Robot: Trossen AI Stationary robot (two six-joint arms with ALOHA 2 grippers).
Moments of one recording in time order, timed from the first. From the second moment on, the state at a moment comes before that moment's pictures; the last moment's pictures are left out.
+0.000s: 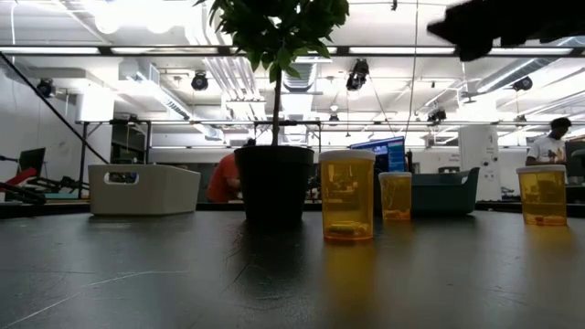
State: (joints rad) left arm -0.34 1.54 1.17 -0.01 -0.11 -0.05; right arm 0.34 0.70 0.30 0.37 0.32 -0.18
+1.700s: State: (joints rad) left arm -0.38 1.99 1.53 -0.51 -0.37 -0.39; right arm 0.34 0.63 0.27 0.37 0.26 -0.22
